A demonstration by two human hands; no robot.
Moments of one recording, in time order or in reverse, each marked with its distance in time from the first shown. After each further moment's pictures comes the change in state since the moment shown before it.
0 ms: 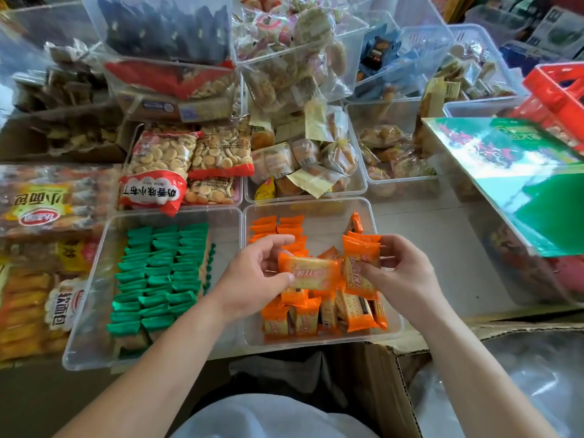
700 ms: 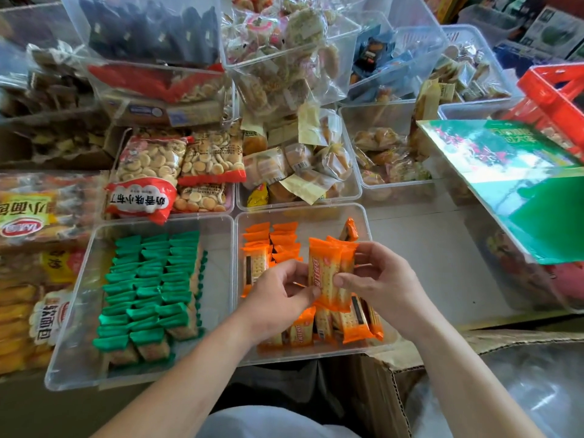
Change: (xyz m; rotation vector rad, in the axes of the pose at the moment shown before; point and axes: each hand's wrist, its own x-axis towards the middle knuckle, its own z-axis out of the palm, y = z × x) left_hand 0.011 0.005 0.047 -0.069 -0.095 -0.071; right_hand 0.007 -0.011 0.006 0.152 -0.229 0.010
